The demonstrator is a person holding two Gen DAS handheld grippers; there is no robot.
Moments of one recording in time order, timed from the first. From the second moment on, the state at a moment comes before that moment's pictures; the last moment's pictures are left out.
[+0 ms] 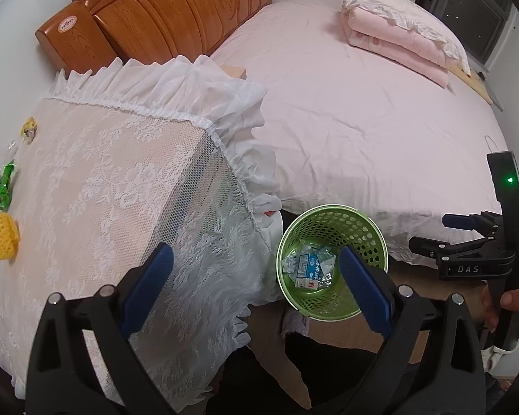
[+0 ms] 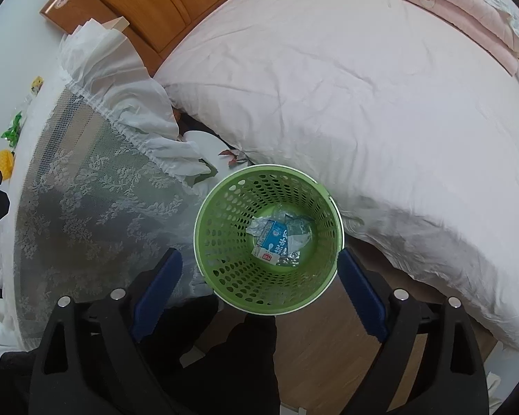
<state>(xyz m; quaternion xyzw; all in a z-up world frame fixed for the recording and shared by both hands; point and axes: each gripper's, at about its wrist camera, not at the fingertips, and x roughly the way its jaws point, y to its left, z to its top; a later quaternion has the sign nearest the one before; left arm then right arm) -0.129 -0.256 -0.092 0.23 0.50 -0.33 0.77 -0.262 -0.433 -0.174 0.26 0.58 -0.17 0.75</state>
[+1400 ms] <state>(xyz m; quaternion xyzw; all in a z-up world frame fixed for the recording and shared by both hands) 0.059 0.003 -0.078 0.08 0.48 -0.05 0.87 -0.013 -0.220 -0.029 0.13 0.49 0.02 0.86</state>
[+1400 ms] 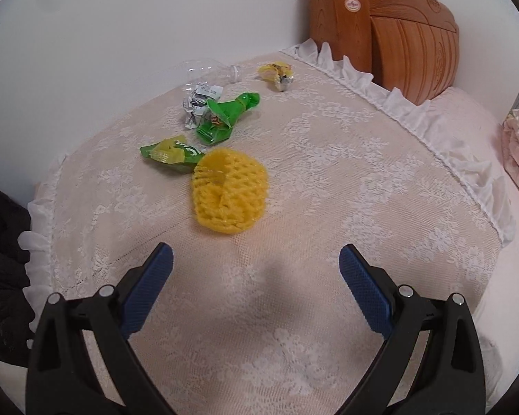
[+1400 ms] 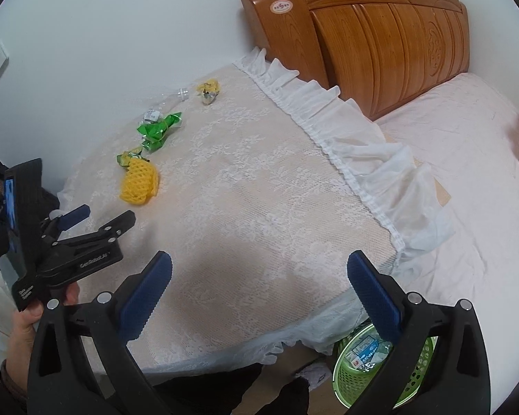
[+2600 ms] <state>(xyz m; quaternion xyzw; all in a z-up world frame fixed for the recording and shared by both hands) 0.099 0.065 -0.081 0.03 0.49 -0.02 0.87 0.112 -0.145 -0.052 0.13 0.52 0.10 0.84</state>
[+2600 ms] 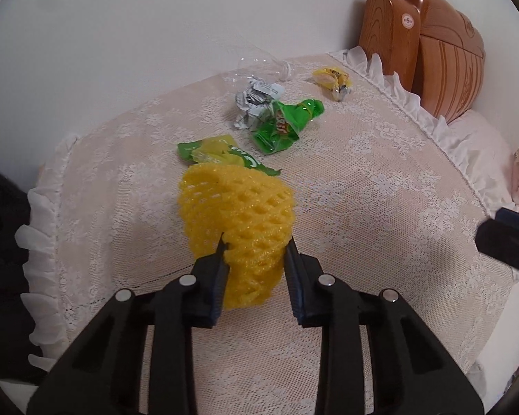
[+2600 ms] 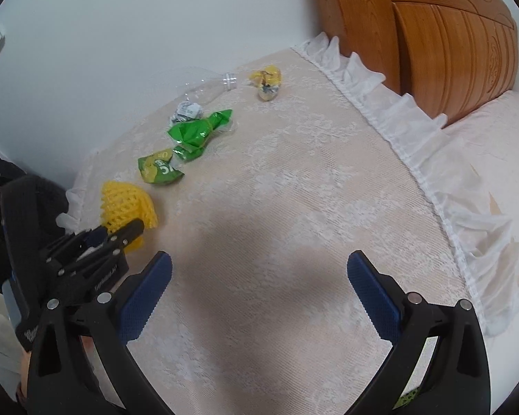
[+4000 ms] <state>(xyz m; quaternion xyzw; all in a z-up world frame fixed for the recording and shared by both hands) 0.075 0.084 -0.059 0.02 0.50 -0.04 0.87 0.158 -0.100 -0.074 0.14 0.54 0.06 0.83</state>
